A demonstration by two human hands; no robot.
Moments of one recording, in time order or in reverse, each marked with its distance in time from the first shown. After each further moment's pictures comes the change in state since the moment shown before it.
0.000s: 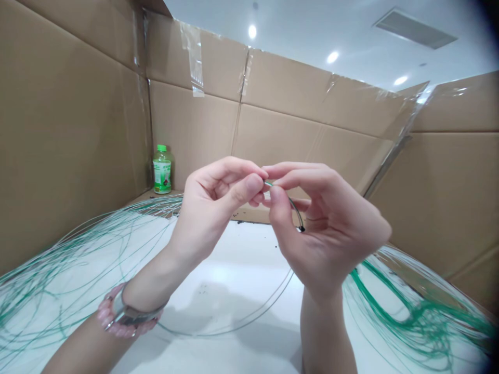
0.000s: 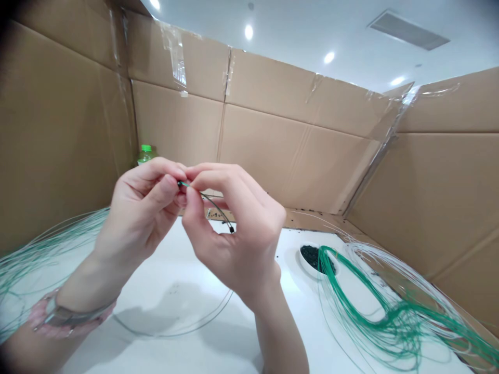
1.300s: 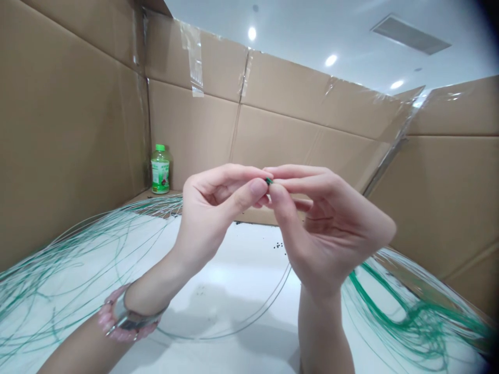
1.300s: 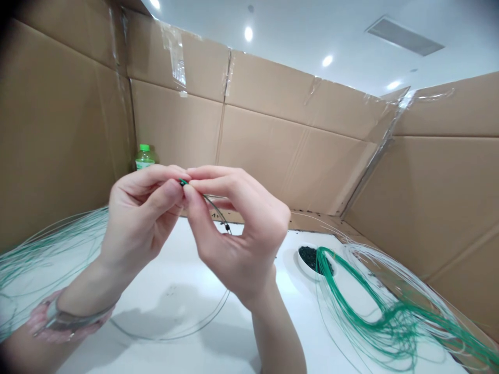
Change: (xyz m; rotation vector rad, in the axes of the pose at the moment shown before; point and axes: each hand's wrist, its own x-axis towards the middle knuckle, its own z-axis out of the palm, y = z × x) left_hand -0.005 -0.006 0.002 0.074 0.041 0.083; right_hand -0.003 -0.002 0.001 0.067 0.043 0.101
